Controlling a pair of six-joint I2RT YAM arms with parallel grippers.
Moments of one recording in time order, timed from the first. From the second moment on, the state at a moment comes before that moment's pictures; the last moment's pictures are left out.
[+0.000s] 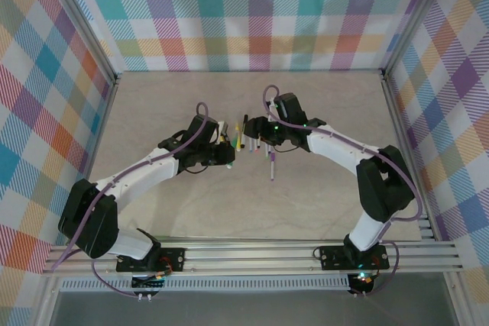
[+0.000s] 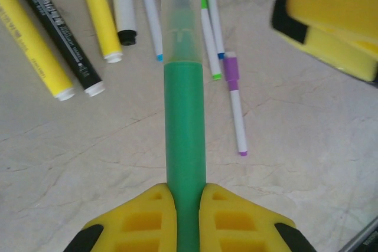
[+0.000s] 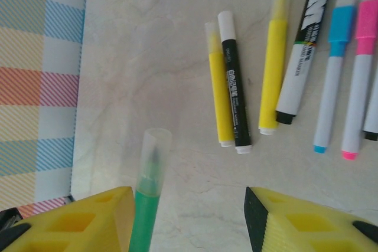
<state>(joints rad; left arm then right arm) -0.57 1.41 0.97 -0.41 0.24 -0.56 0.57 1.70 1.17 -0.18 -0.46 0.77</state>
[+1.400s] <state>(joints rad) -0.61 1.50 0.96 -0.34 0.27 -0.56 0.56 1.83 1.21 -0.07 -0.58 0.86</state>
